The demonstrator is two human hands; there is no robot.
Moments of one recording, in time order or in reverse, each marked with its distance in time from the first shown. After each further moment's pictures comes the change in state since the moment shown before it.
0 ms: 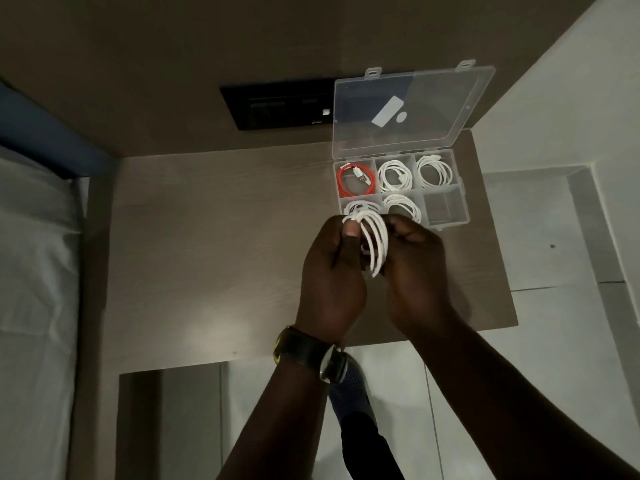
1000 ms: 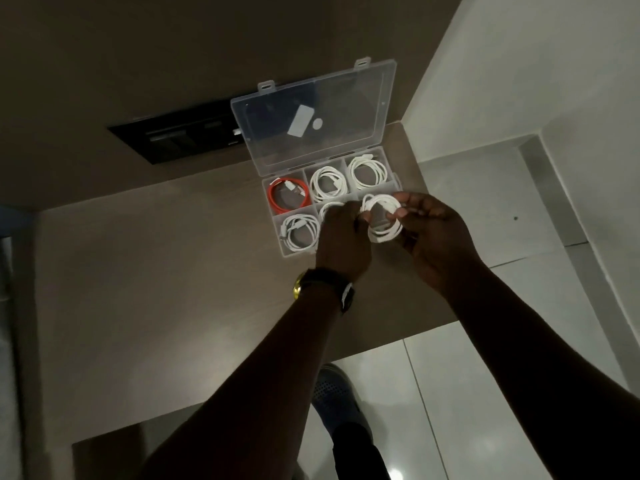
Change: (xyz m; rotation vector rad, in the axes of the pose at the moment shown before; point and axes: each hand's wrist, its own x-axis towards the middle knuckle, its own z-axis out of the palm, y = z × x) left_hand 0.083 -0.067 0.120 0.553 -0.231 0.200; right_hand 0.090 0.007 -0.141 0.022 0.069 0.120
